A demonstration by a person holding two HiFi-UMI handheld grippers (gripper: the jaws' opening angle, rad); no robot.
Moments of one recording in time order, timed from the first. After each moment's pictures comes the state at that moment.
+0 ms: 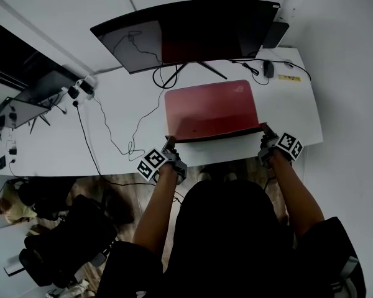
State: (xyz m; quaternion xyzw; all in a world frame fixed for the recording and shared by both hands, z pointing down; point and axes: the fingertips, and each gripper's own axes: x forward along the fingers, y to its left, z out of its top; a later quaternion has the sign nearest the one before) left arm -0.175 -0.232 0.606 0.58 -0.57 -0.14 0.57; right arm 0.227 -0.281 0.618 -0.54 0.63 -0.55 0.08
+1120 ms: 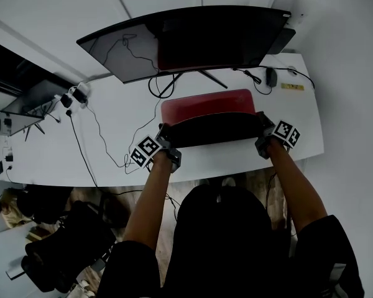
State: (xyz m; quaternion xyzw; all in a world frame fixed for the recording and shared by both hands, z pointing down) left arm -0.187 -0.351 0.607 0.59 -0.57 -0.14 0.55; right arm 0.214 -0.396 0.624 -0.53 0.65 -0.54 0.05
